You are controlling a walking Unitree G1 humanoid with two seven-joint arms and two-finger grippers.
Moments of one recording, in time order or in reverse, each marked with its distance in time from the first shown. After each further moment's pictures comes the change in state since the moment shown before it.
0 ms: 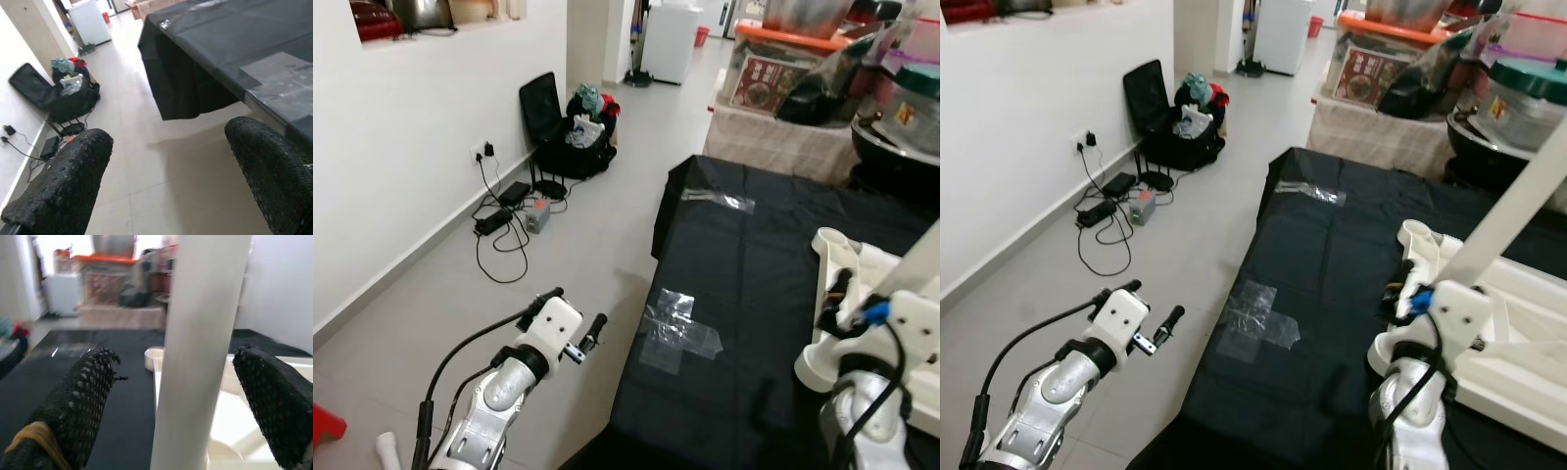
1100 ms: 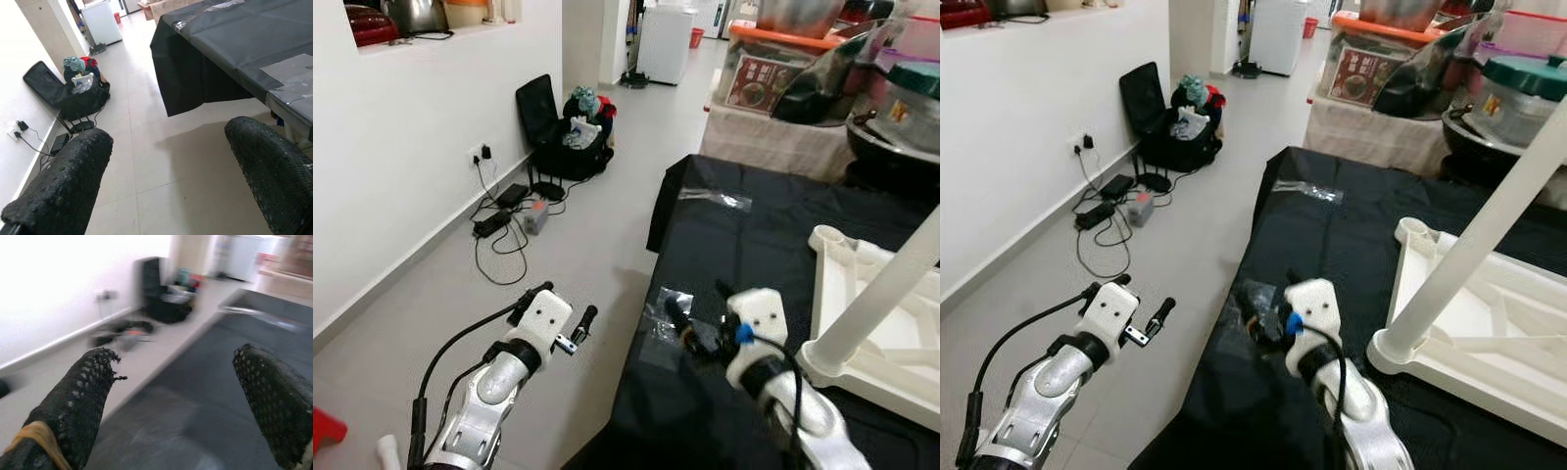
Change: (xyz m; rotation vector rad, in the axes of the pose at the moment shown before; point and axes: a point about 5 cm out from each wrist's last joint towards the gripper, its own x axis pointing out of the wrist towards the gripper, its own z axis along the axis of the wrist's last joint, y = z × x) left arm 0.000 0.013 -0.002 -0.002 0.007 0.051; right arm -0.001 0.102 -0.011 0.005 0.165 0.739
